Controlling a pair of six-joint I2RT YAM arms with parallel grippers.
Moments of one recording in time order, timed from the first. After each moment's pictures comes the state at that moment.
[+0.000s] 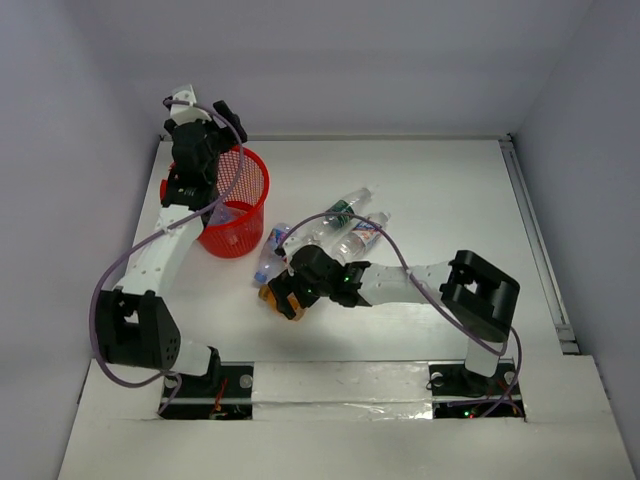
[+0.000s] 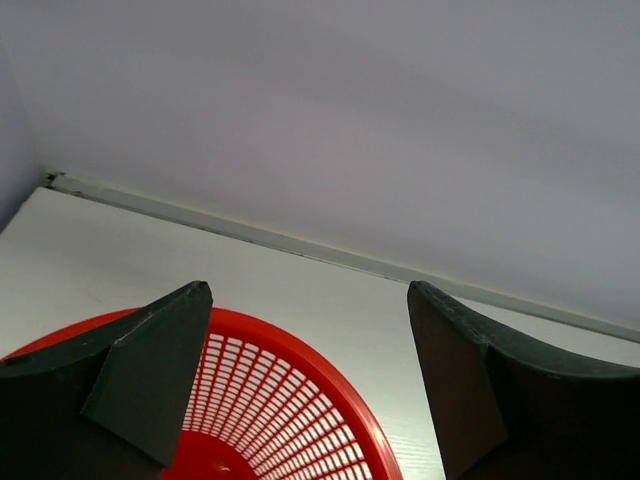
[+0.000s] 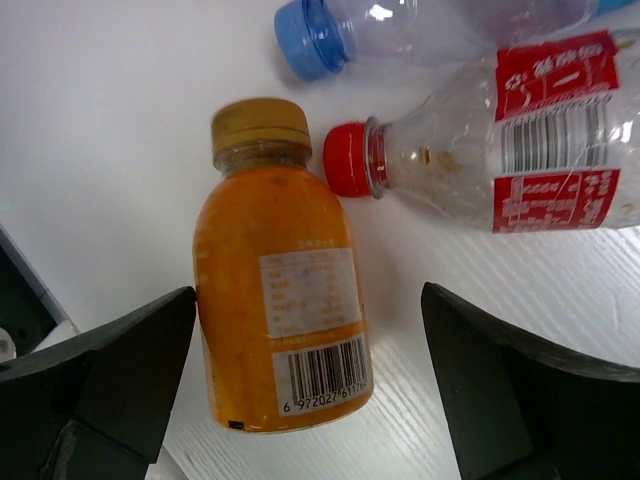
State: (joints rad) left arm -0.15 1.43 1.23 0.19 -0.24 -0.32; right arm 1.11 1.81 1.12 -0.01 0.02 0.36
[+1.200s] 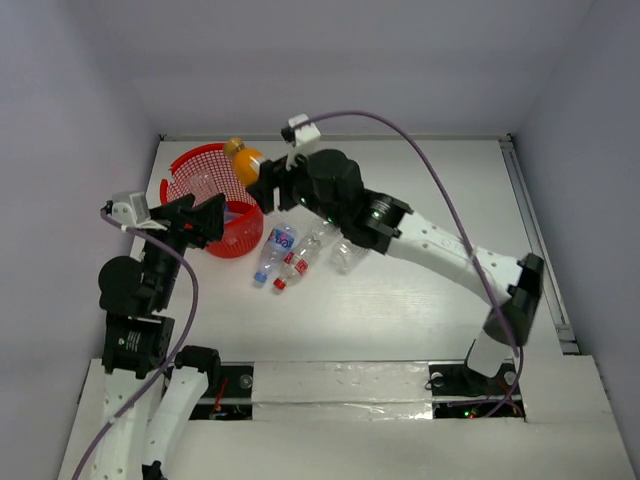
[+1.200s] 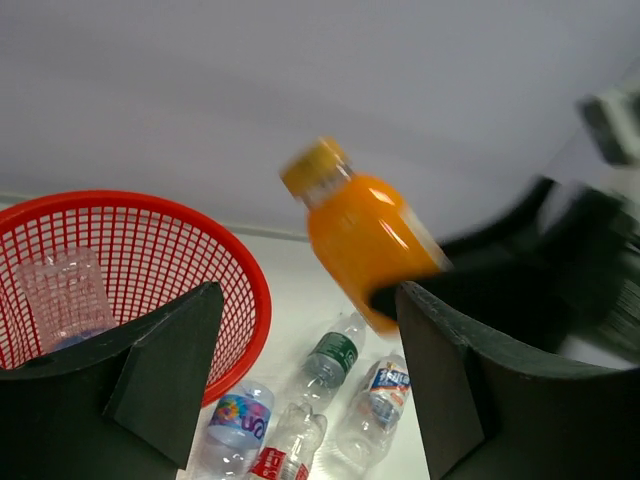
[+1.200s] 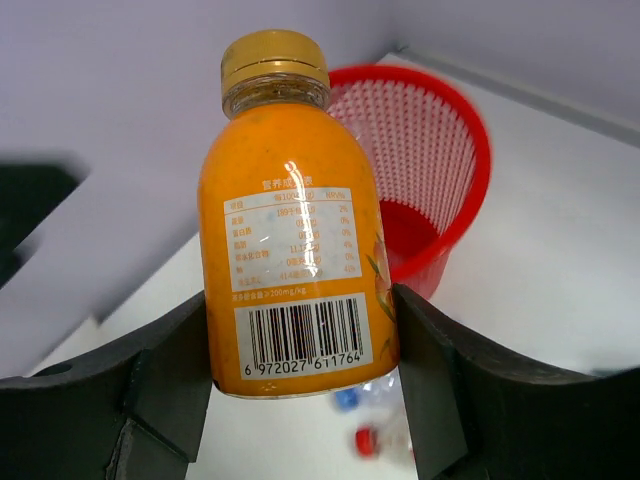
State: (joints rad) left arm -0.16 0.53 0.88 -0.16 0.07 -0.44; right arm 1.06 1.64 1.68 -0.19 0.21 0.30
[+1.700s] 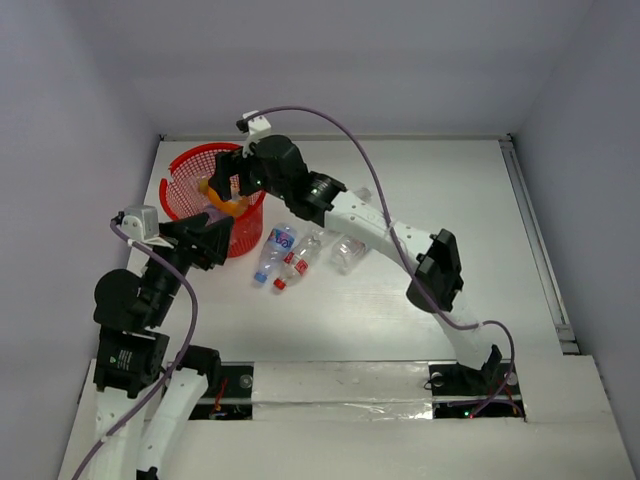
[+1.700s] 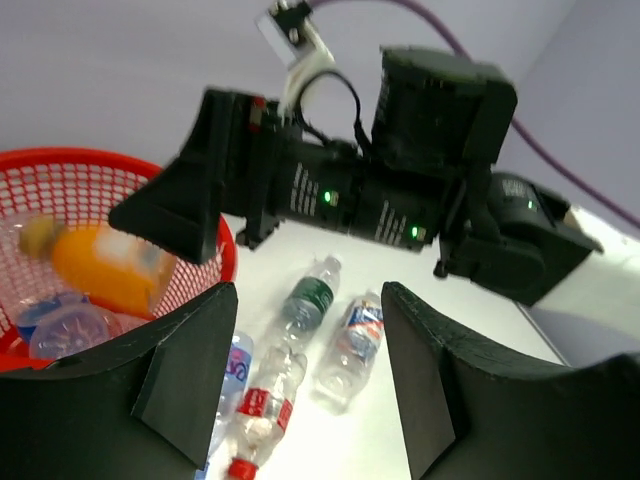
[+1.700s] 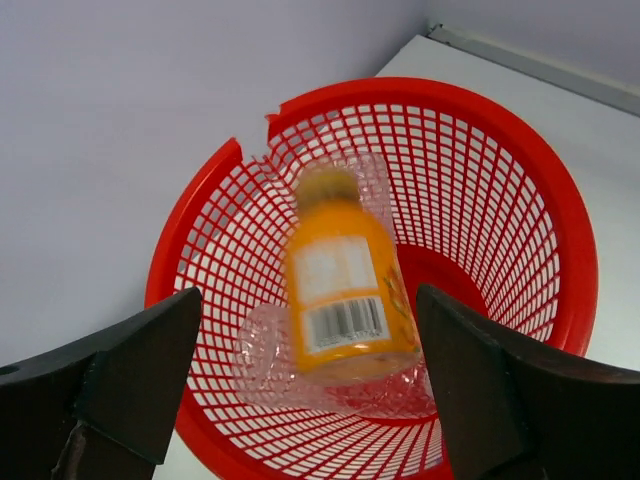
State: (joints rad) left arm -0.21 0.42 0.91 -0.33 0.14 -0.41; right arm 0.96 2.23 2.27 -0.20 0.06 0.34
